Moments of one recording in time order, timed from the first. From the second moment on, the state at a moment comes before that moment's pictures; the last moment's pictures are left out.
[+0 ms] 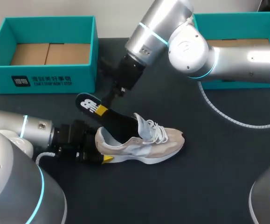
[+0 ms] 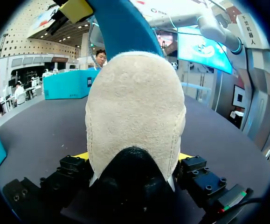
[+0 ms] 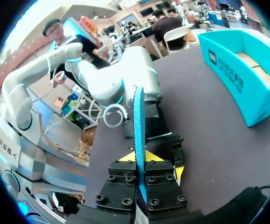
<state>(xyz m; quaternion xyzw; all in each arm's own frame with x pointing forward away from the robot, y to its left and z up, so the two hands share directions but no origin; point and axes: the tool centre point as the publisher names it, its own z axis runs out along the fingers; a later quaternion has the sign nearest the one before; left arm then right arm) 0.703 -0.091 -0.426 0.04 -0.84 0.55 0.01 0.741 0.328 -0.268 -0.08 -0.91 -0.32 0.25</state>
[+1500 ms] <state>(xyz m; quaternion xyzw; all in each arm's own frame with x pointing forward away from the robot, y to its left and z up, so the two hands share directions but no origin) 0.703 -0.091 -0.426 0.04 -0.84 0.55 0.01 0.774 0.307 -0.132 -0.28 -0.76 -0.53 0.25</state>
